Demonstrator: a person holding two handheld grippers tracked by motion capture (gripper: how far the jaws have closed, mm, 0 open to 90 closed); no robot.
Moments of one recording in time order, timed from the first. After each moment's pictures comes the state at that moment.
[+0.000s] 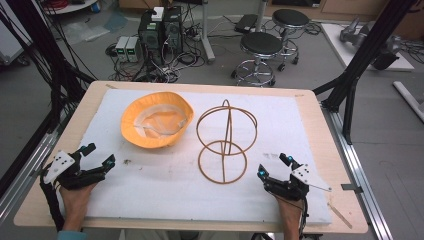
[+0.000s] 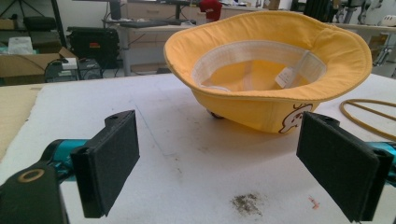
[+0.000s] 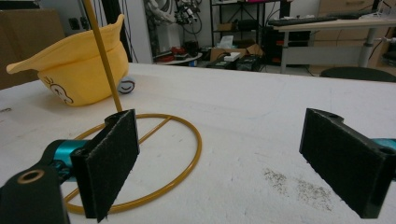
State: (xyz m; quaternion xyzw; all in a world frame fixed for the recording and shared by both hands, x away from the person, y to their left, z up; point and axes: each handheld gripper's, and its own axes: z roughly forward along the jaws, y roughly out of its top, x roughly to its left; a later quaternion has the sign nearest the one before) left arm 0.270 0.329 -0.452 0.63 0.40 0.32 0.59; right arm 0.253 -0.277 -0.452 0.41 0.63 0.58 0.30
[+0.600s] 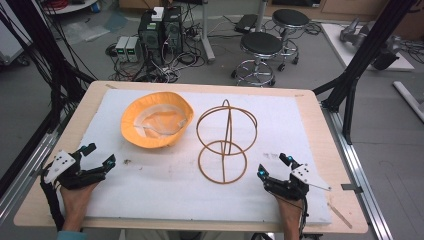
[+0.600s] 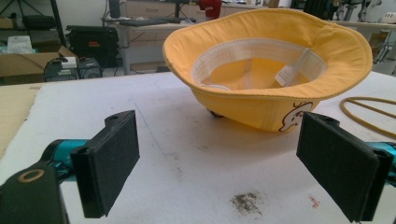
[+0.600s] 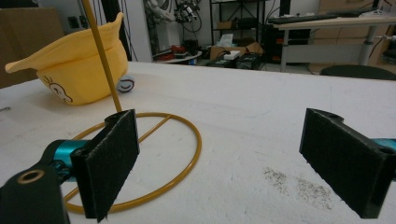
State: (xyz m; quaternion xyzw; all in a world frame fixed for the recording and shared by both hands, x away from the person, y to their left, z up) left arm 0.270 0.329 -0.452 0.63 0.39 0.32 0.59; right arm 0.253 -0.277 -0.452 0.41 0.64 0.58 0.30
